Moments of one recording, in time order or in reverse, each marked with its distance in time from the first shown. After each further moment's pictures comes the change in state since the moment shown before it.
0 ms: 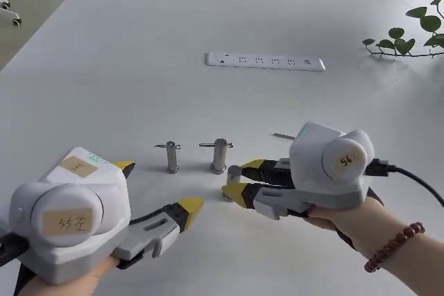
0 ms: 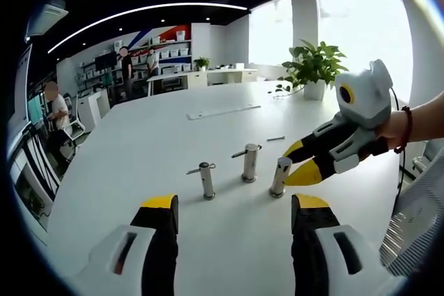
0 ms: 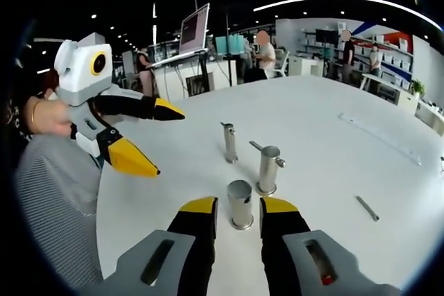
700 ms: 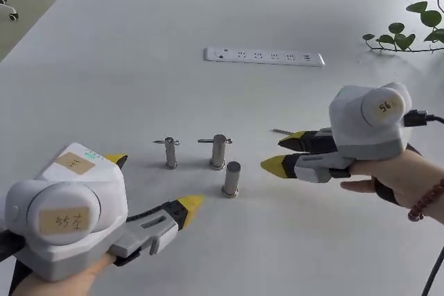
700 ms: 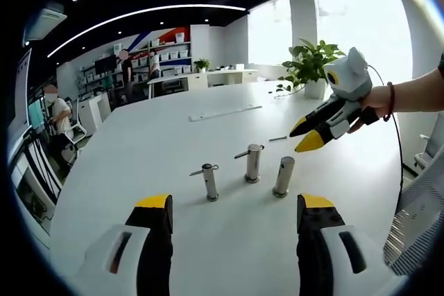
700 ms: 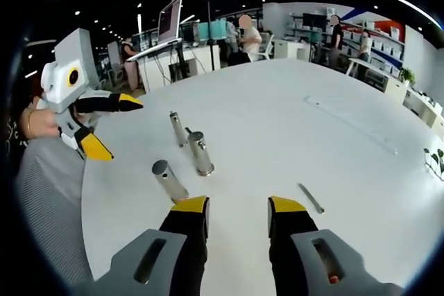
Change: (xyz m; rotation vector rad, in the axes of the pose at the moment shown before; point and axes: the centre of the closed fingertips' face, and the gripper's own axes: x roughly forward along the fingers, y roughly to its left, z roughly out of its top) left arm 0.001 0.003 0.000 0.020 -0.006 0.008; right arm -0.034 -0.075 -0.012 0.027 0.115 -0.083
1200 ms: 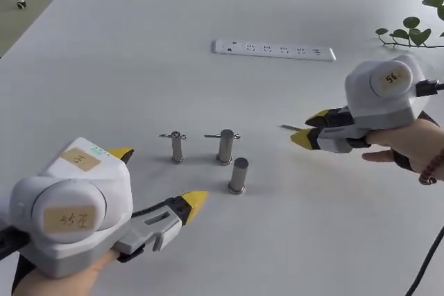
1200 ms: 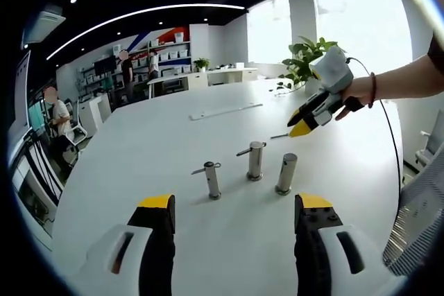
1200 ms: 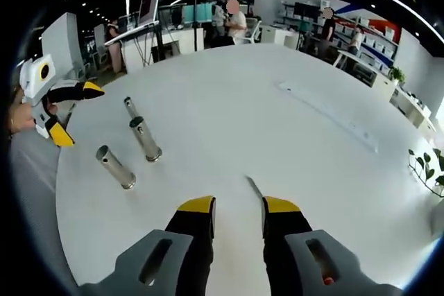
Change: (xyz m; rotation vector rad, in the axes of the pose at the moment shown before) left arm 0.000 0.003 -0.002 0.014 0.008 0.005; right arm 0.006 -0.061 -0.014 -0.024 0.121 -0.109
